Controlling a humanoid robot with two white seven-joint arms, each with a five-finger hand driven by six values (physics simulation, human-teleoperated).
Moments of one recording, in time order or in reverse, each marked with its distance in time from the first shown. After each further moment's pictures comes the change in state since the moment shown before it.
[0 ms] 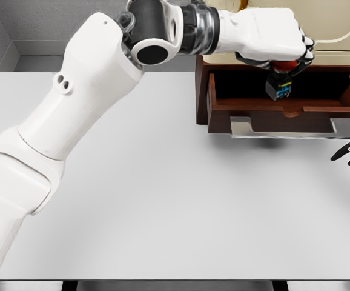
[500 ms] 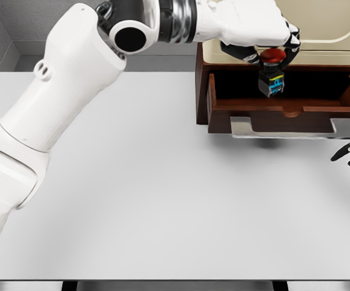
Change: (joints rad) left arm -0.038 0.061 -0.027 0.057 0.202 0.000 -0.001; right arm 0.000 0.000 0.000 0.000 0.000 0.000 0.000
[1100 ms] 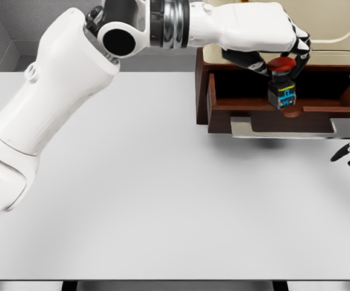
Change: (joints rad) left arm 0.014 0.047 -0.030 -0.067 0.207 0.000 0.000; right arm 0.000 0.000 0.000 0.000 0.000 0.000 0.000
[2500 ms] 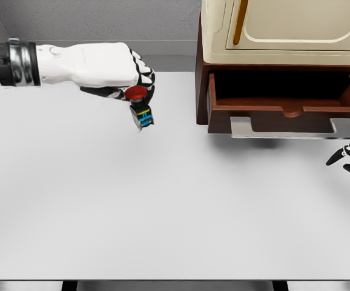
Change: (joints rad) left arm 0.184 0.621 -0.003 -0.361 0.088 0.001 0.000; right arm -0.005 0.010 0.020 -0.001 0.041 0.000 -0.001
